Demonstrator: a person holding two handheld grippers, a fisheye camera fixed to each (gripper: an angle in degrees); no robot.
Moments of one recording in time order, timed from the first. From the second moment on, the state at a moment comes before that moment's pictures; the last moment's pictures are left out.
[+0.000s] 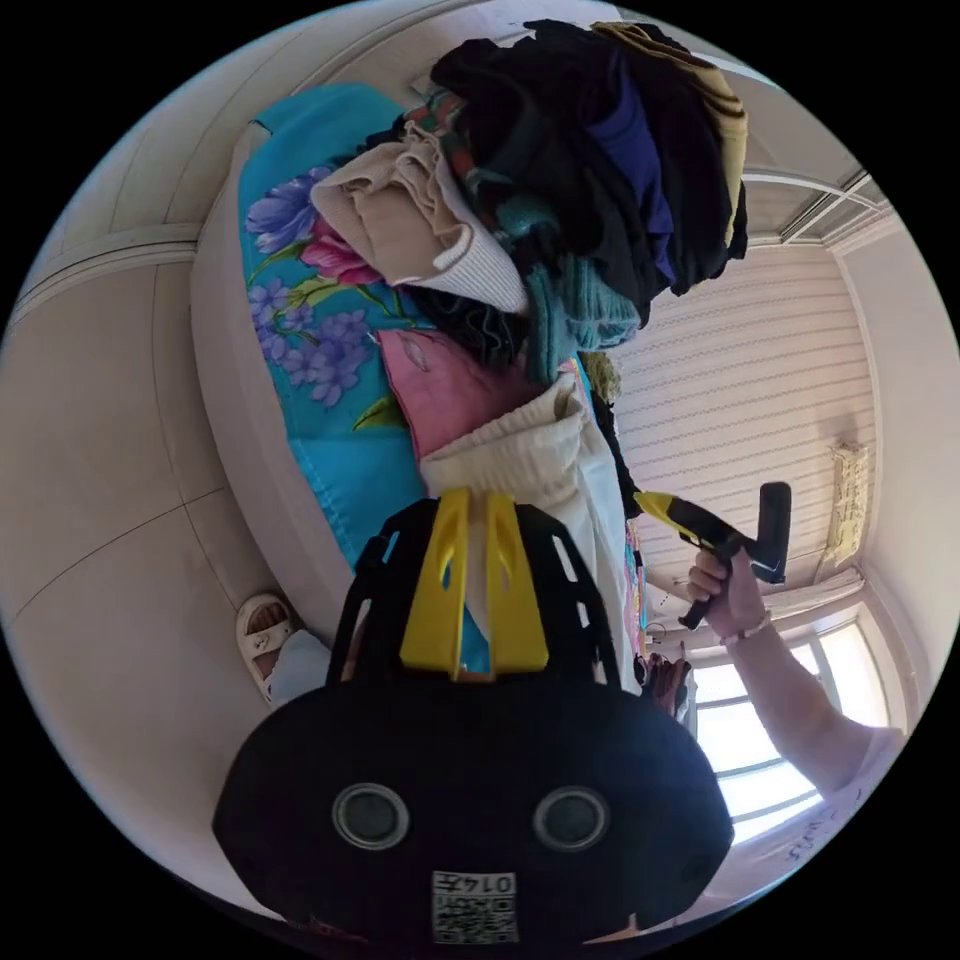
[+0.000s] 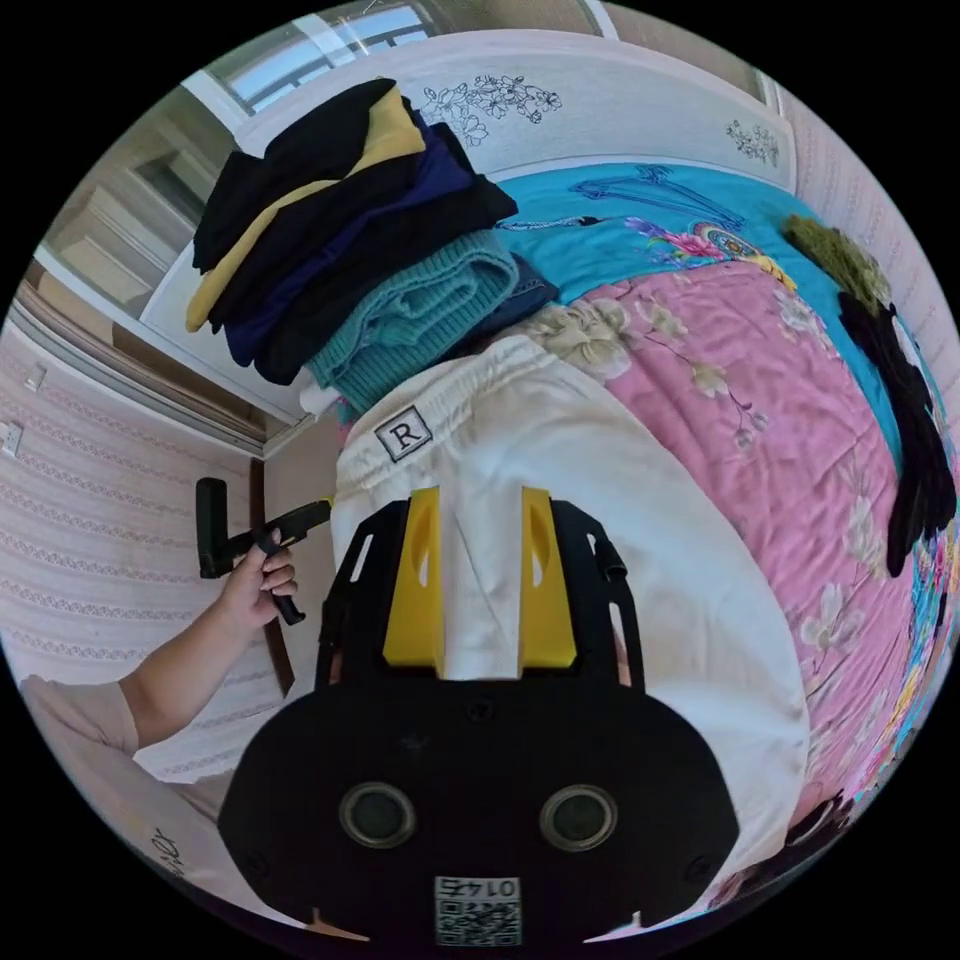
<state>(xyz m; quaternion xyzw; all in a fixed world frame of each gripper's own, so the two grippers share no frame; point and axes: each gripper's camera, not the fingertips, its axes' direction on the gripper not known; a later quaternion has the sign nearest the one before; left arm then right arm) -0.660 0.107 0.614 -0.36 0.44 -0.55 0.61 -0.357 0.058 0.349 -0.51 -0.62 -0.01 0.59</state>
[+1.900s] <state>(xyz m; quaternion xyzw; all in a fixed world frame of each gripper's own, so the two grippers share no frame) -0.664 0.022 0.499 -0.39 0.48 -0.53 0.58 0.359 0.325 0.196 -0.66 -0.18 0.45 0.58</state>
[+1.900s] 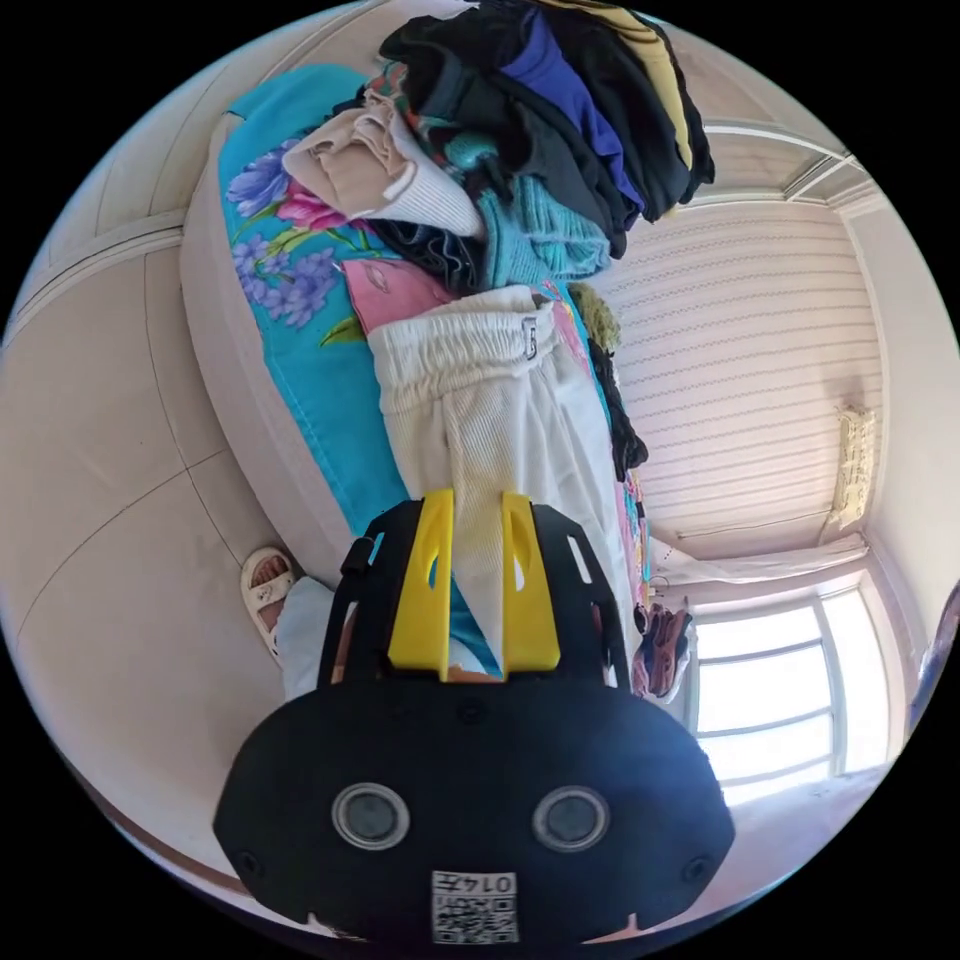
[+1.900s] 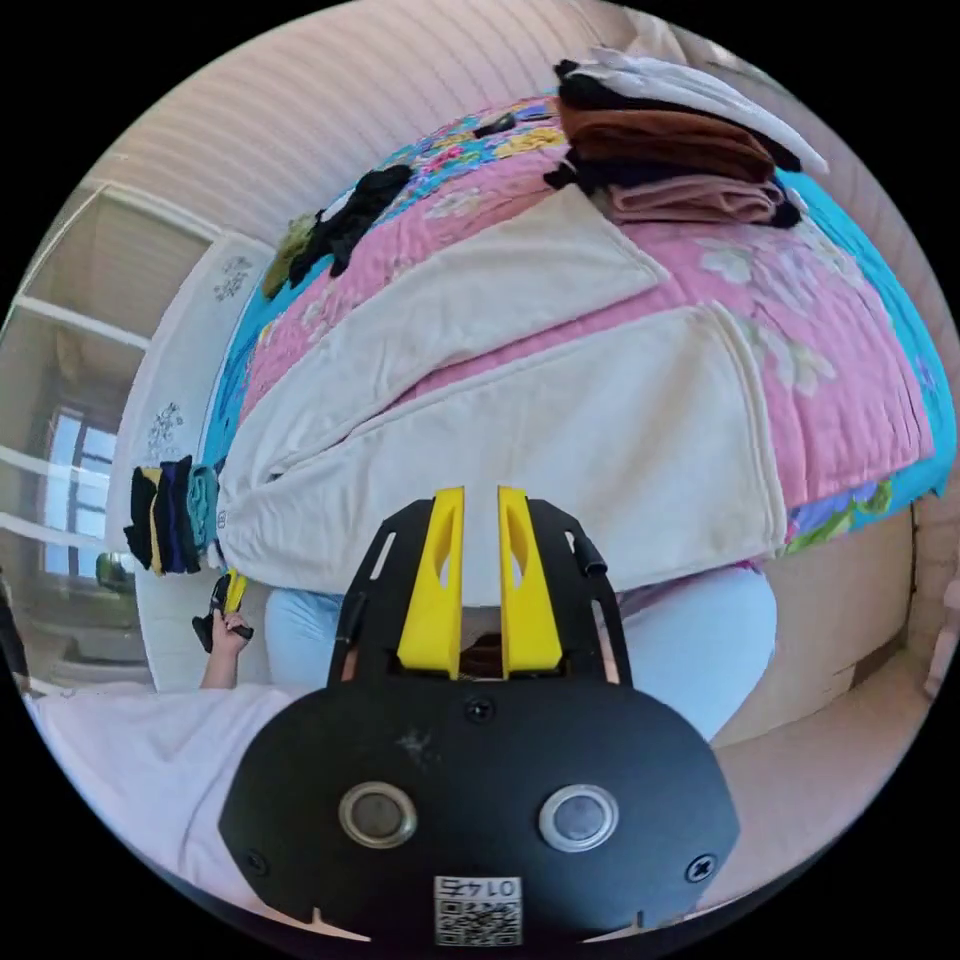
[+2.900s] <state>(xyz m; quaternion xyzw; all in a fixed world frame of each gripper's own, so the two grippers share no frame) -0.654 -0.075 0.454 -0.30 0.59 -0.41 0.63 0.684 0.285 0.166 -0.51 -0.05 0.65 0.56</state>
